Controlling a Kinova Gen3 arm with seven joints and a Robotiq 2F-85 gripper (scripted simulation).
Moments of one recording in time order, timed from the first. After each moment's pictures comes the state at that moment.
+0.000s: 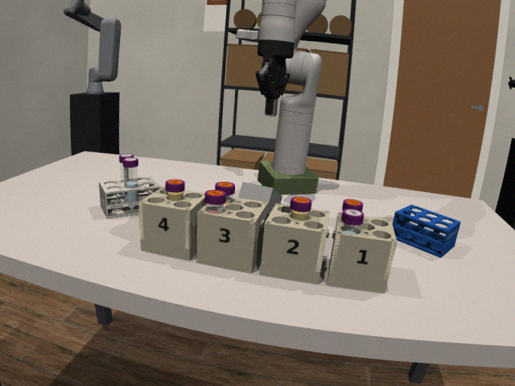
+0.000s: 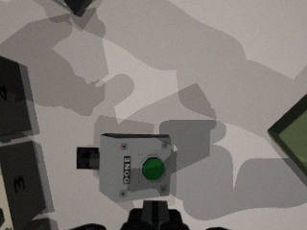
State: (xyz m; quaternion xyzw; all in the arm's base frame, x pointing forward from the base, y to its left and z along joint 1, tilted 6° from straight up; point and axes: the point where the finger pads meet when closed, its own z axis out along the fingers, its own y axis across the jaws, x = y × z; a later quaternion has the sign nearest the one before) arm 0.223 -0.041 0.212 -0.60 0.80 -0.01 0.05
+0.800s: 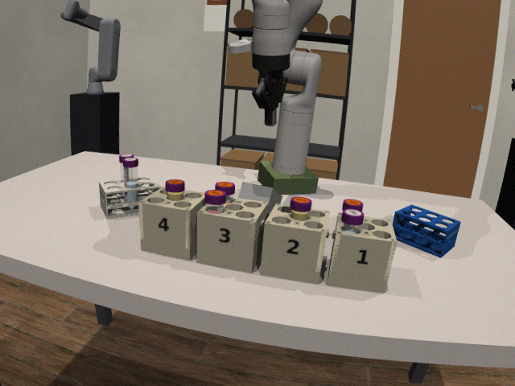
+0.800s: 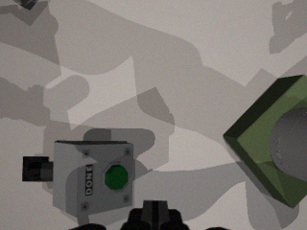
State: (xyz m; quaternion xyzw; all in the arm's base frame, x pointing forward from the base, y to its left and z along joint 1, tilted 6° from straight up) arm 0.226 -0.039 0.192 -0.61 0.79 0.08 -0.04
